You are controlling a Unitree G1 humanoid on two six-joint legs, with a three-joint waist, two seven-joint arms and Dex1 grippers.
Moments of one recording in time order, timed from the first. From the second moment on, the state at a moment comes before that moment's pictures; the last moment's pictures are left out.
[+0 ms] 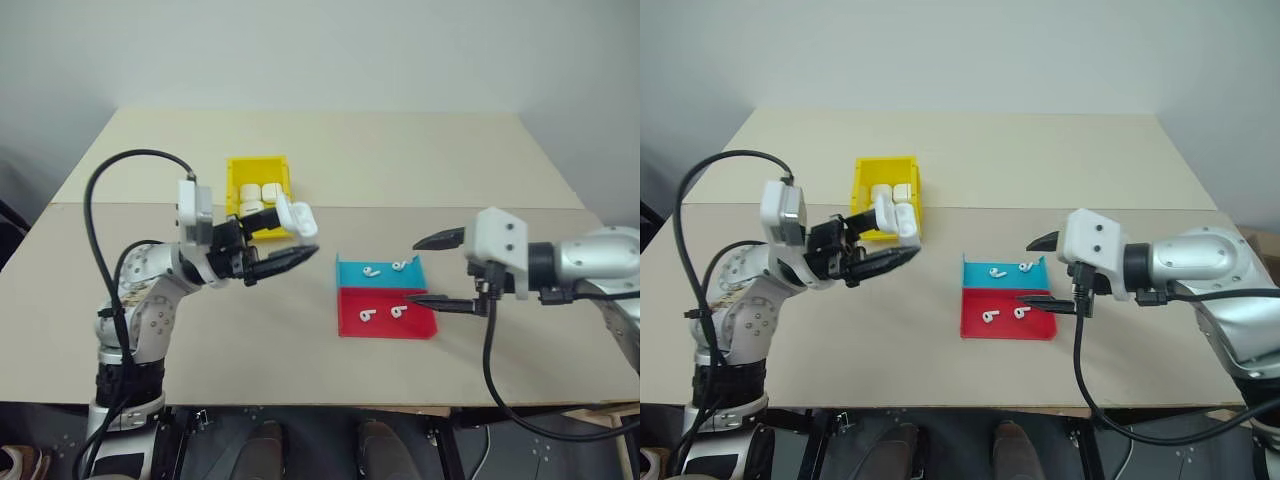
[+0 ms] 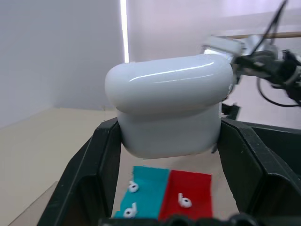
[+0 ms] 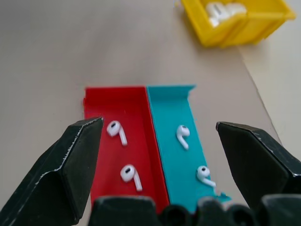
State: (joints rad) left arm -0.47 0.41 0.13 -0.21 -0.64 0.39 -1.22; right arm -0.50 -1.07 0.11 -0.40 0.42 0.51 1.09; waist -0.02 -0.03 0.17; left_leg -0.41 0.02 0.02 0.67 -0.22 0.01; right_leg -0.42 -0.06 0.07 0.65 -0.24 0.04
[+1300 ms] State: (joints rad) left arm -0.37 0.42 0.03 -0.31 -0.67 0.30 -1.19; right arm -0.67 -0.89 0.54 -0.11 -0.21 0.22 1.32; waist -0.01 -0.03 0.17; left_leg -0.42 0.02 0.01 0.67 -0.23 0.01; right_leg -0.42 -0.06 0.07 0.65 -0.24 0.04
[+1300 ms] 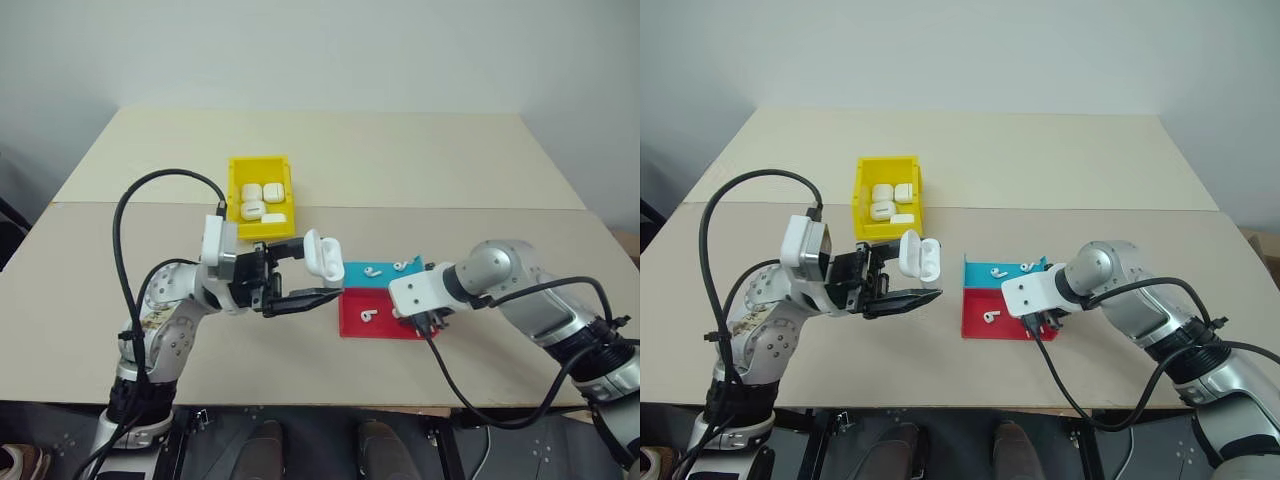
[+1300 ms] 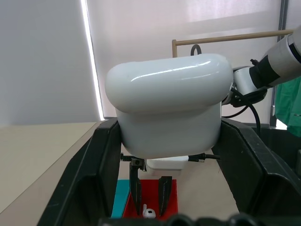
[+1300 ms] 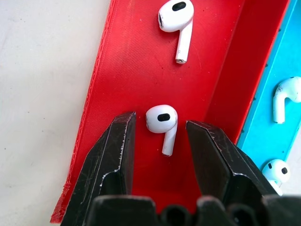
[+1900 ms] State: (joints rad) left arm -0.37 0.43 0.02 -0.32 -0.67 0.30 -1.19; right arm -0.60 -0.87 0.47 -0.13 -0.21 0.26 1.32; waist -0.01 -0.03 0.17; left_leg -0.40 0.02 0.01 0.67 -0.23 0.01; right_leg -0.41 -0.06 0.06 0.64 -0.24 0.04
